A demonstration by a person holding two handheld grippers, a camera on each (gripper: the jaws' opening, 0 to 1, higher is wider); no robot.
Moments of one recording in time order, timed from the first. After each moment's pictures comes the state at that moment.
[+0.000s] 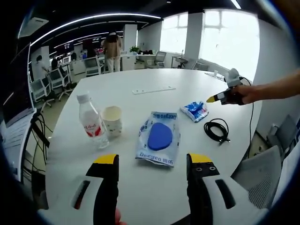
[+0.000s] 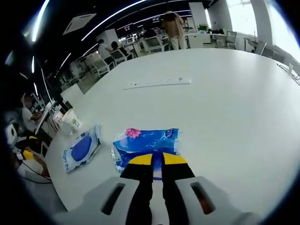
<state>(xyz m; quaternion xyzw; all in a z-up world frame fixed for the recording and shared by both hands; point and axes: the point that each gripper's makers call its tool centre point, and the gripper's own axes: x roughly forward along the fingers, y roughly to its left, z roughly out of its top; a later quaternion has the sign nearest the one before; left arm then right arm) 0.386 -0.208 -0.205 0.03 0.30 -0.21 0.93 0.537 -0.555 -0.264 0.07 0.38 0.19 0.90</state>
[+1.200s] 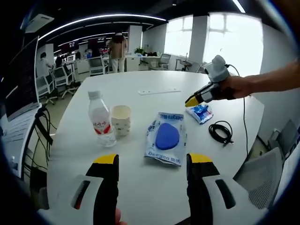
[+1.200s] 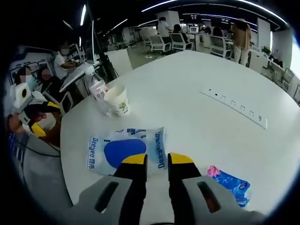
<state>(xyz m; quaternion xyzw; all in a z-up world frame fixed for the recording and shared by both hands) 0.392 -0.184 -0.206 0.01 0.30 -0.19 0.94 0.553 -0.377 -0.260 -0.09 0.38 0.41 0.82</state>
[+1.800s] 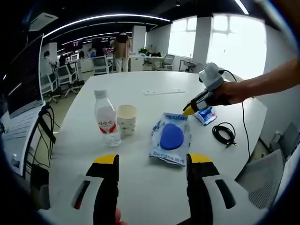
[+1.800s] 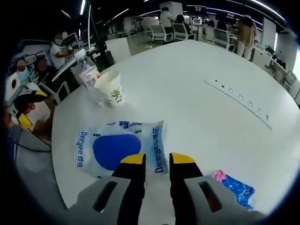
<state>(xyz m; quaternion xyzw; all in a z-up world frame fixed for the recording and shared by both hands) 0.392 -0.175 -0.207 0.01 0.30 -0.18 0.94 0.568 -0.369 -0.303 -0.13 0.41 0.39 0.81</state>
